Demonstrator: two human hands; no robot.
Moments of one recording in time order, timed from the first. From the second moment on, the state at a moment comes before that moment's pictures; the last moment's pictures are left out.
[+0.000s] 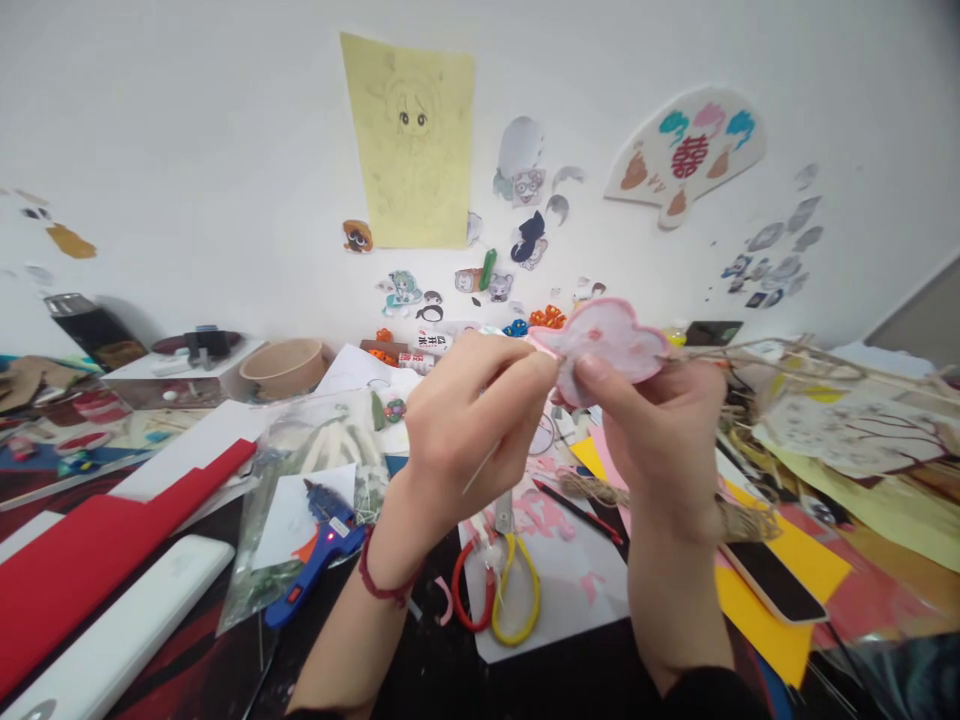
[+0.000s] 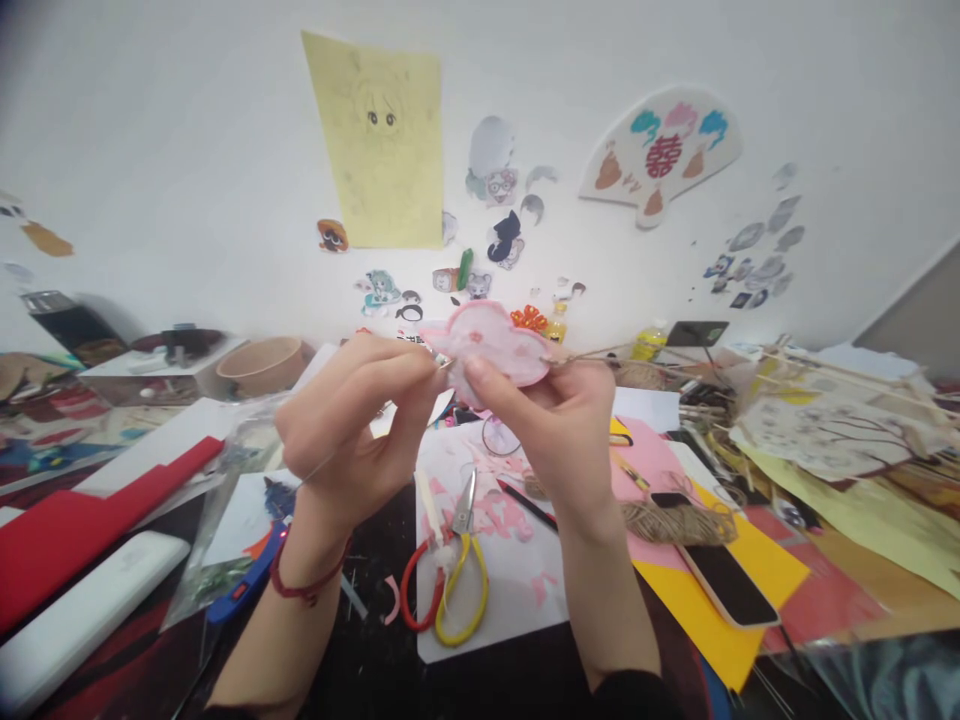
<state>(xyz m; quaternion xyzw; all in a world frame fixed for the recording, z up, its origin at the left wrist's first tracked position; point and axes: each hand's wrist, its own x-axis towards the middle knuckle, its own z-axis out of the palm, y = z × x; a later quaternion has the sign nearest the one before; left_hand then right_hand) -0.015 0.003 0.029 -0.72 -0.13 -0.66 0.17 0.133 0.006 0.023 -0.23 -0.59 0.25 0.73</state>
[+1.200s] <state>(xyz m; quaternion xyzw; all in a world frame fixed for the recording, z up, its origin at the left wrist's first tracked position) -0.013 -0.009 0.032 -0.71 -0.18 -0.62 0.28 0.125 -0.014 0.028 -0.26 -0.65 -0.07 0.71</state>
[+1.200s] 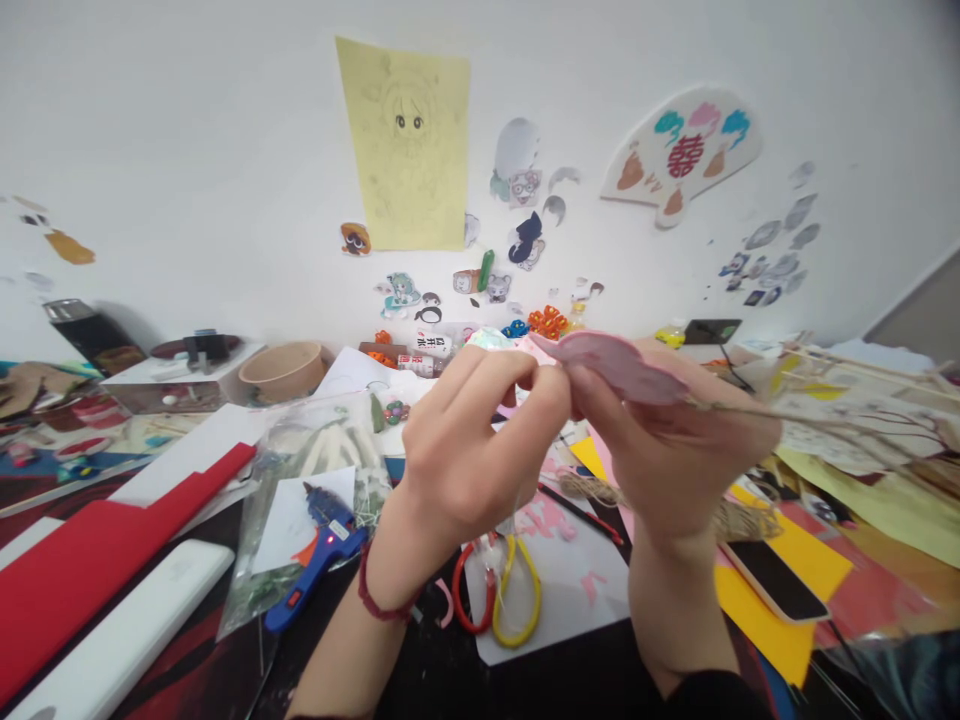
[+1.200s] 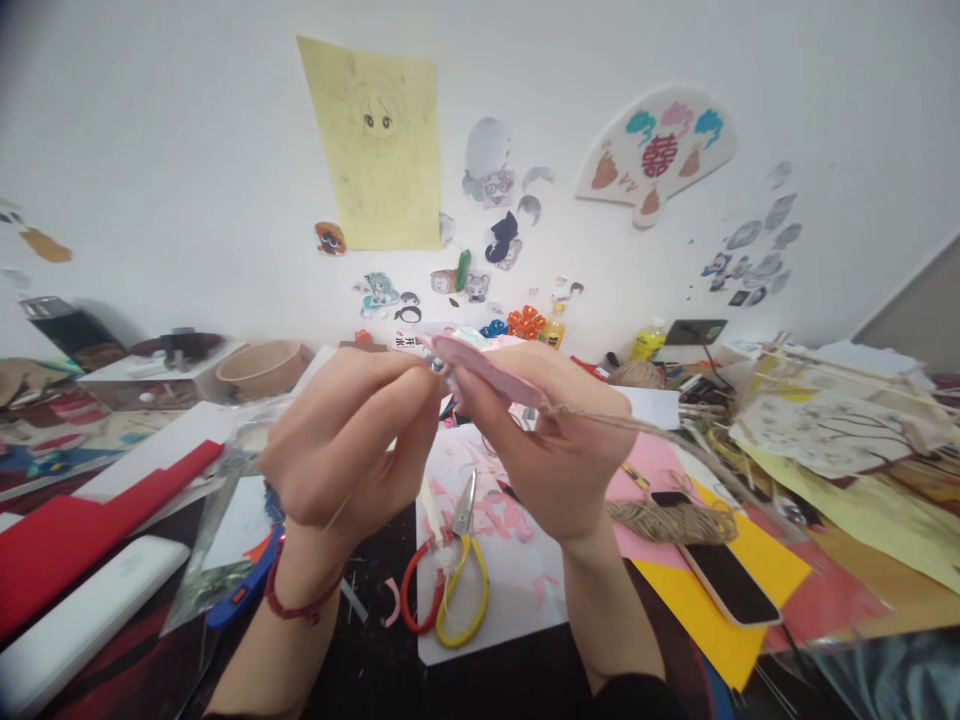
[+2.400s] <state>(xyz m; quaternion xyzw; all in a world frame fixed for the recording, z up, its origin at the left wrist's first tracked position) -0.013 0.002 0.026 -0.69 -0.13 -0.66 0.27 0.124 -0.004 0.024 -0.22 -0.65 -0.08 0.72</state>
